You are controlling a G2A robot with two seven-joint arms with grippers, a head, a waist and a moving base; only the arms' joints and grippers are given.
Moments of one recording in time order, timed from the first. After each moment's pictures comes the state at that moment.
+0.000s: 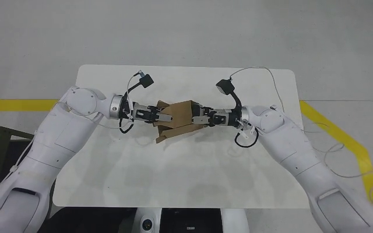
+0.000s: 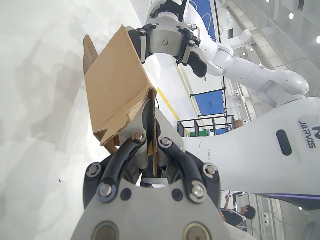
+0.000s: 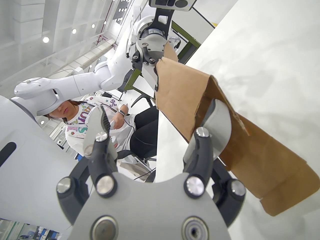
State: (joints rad) left arm 0.63 -0.91 -0.84 -1.28 -0.49 -0.51 -1.31; right arm -0.66 -1.16 0.73 -1.10 0.46 -0.85 0.97
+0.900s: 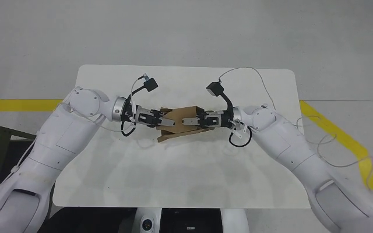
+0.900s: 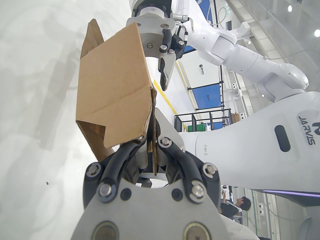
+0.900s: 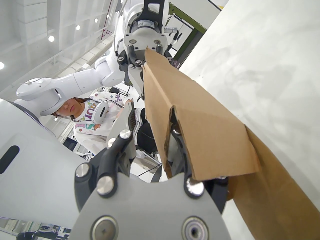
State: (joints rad) left arm 0.63 -0.90 -0.83 -1.33 -0.50 -0.49 -1.33; right arm -0.55 -1.18 0.53 -1.02 0.59 -0.85 0.97
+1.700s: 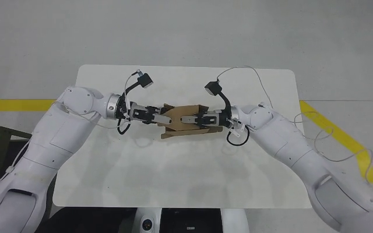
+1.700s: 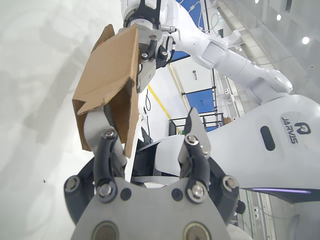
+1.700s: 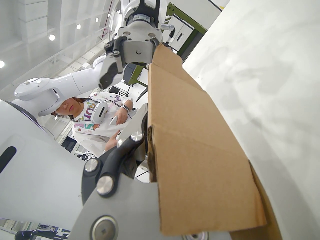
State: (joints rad) left arm 0.63 -0.88 -0.85 -1.31 -0.61 -0.47 -1.35; right arm -0.49 -1.19 0.42 -0.97 0.63 -0.91 0.91
